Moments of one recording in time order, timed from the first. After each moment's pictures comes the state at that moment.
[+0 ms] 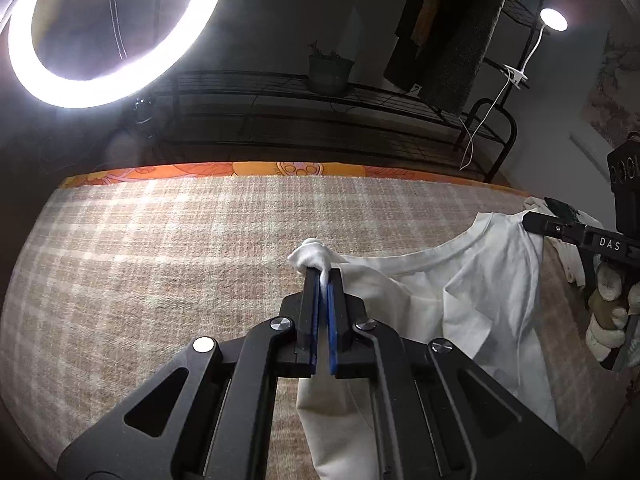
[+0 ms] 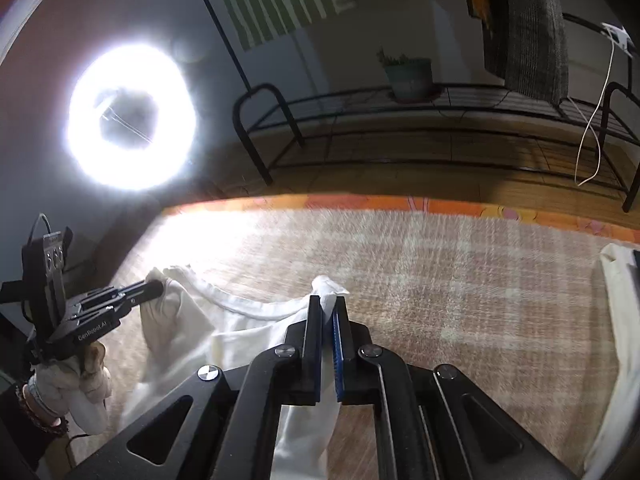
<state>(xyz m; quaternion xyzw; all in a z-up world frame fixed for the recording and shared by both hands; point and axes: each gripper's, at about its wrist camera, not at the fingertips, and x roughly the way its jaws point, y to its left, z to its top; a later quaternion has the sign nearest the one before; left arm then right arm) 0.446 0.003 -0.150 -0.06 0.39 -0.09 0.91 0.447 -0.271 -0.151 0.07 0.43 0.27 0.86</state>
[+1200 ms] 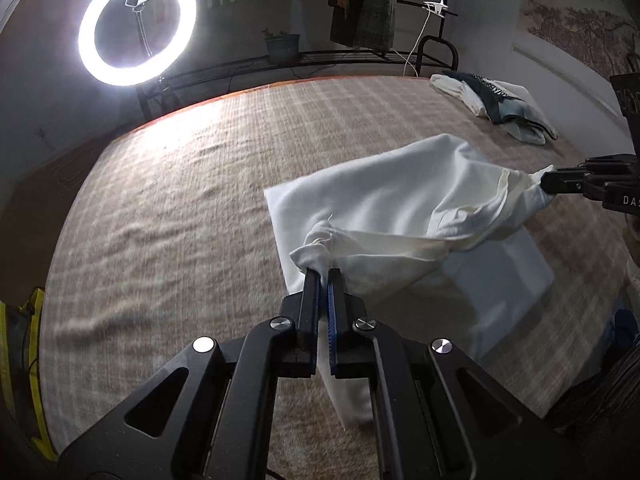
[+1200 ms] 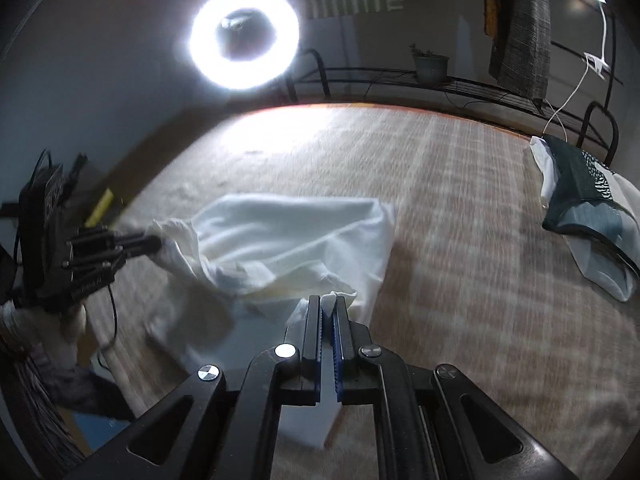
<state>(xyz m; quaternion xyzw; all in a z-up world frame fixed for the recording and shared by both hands) 0.156 -0.033 -0.154 0.05 0.41 -0.12 0.90 0.146 -0.292 -0.125 -0.03 0.44 0.27 0.85</state>
